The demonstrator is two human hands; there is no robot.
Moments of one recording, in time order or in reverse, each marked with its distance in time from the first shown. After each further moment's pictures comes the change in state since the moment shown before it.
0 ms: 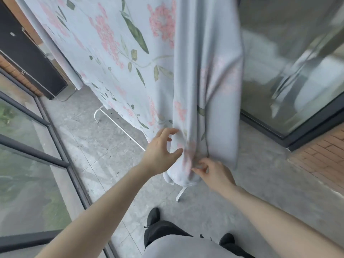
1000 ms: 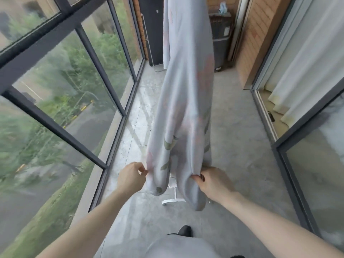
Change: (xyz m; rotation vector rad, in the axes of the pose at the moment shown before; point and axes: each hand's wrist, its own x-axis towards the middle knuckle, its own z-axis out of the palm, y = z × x) left_hand -0.043 0.012 0.113 0.257 0.509 -1.099; right_hand 0.141 0.023 -0.132 -0.371 -0.433 -0.815
